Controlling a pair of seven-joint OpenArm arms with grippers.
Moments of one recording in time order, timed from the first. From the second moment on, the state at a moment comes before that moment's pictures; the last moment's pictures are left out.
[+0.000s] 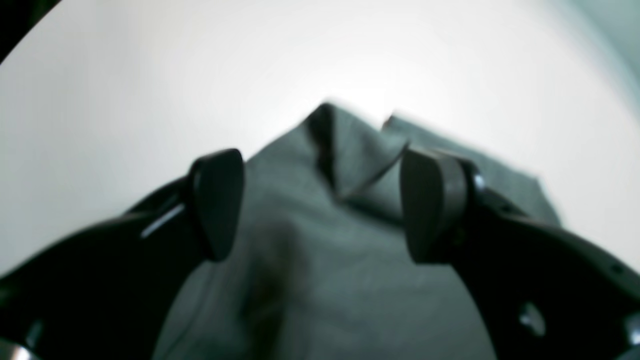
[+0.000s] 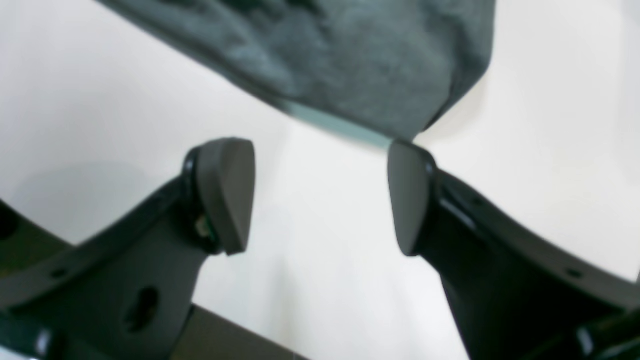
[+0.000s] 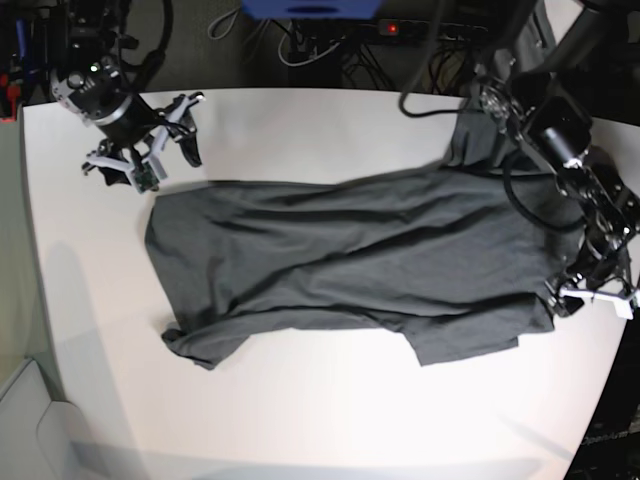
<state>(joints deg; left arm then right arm) -23.0 -7.5 -49.2 66.9 -6.5 -23.8 38.9 -23.6 4.9 17.0 111.4 -0.4 40.1 -34.4</state>
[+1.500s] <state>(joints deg) 8.4 -3.5 -54.0 83.2 -24.3 -24.1 41.3 -22.5 4.8 16.8 111.3 -0.4 40.1 -34.3</state>
